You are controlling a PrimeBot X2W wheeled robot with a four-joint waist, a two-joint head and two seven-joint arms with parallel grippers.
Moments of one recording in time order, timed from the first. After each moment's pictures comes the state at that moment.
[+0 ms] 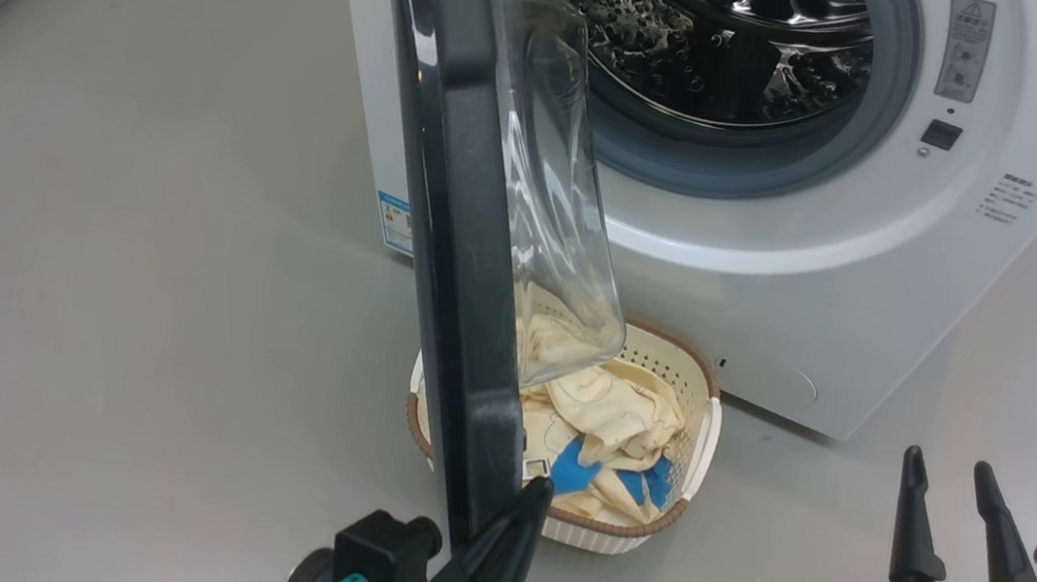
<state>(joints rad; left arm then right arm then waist) -0.10 0.06 -0.71 -0.04 -0.44 0.19 -0.03 0.07 -0.04 -0.09 0.18 0.27 0.13 -0.25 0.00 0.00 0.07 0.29</state>
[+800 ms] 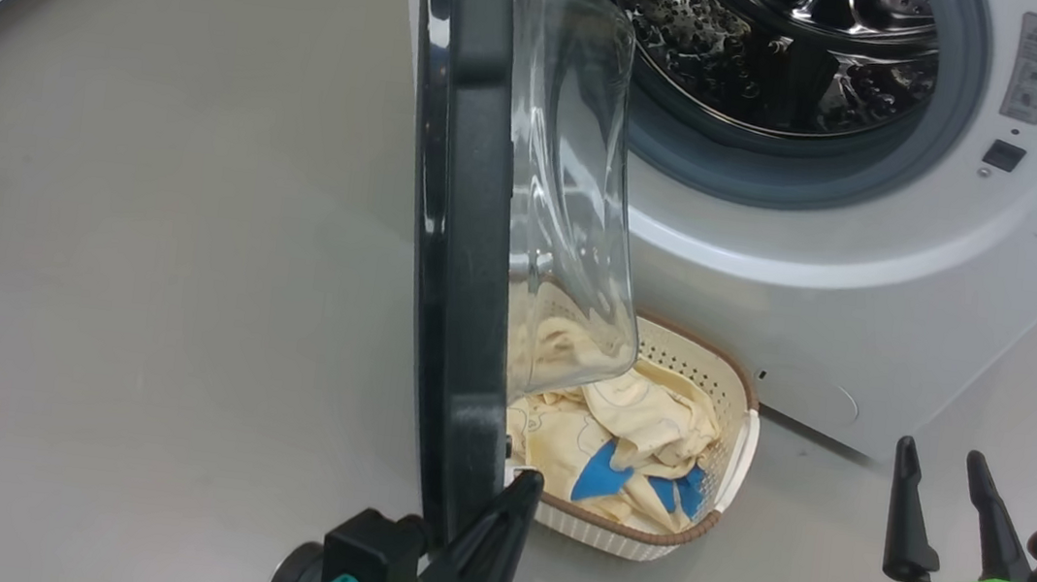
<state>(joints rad) -0.10 0.09 -0.71 -0.08 -0.42 0.23 -0.02 0.05 -0.04 -0.07 0.18 0.27 0.13 -0.25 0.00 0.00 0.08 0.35</state>
